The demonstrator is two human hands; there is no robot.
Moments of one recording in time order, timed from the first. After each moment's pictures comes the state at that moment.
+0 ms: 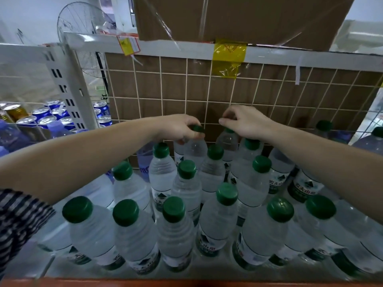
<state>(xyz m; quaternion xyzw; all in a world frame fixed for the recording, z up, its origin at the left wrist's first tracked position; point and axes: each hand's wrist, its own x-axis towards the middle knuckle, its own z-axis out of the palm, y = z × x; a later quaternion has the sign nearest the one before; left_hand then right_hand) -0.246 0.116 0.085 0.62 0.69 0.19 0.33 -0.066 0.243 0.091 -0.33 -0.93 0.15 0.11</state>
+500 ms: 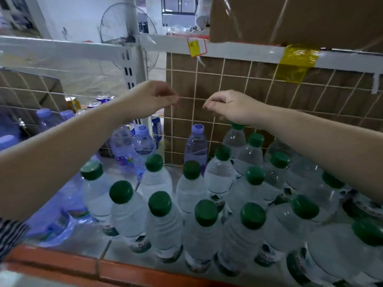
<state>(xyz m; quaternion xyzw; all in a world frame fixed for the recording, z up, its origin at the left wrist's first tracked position) -0.375 -0.004 0.118 0.54 0.74 0.38 0.13 -0.201 0.167 0.116 -0.20 -0.94 0.26 0.12</state>
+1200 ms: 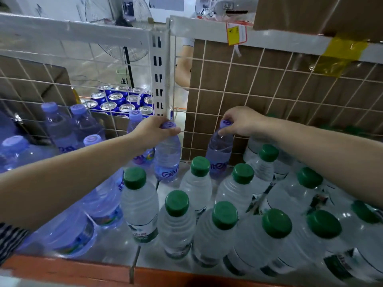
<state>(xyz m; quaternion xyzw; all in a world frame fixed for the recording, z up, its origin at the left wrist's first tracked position) -0.445 -0.030 0.017 0.42 0.79 0.40 0.20 -0.267 0.156 0.062 -0.29 -0.95 0.11 0.00</state>
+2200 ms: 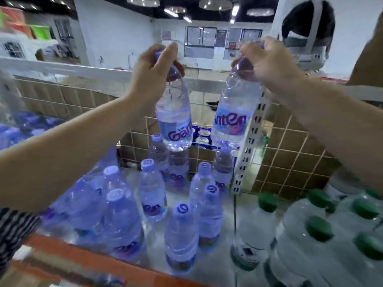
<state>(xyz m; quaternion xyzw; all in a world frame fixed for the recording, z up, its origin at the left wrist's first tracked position) -0.563 -0.201 0.188 0.44 0.54 0.72 0.00 -0.413 -0.041 0.225 -0.14 -0.78 0.46 0.39</state>
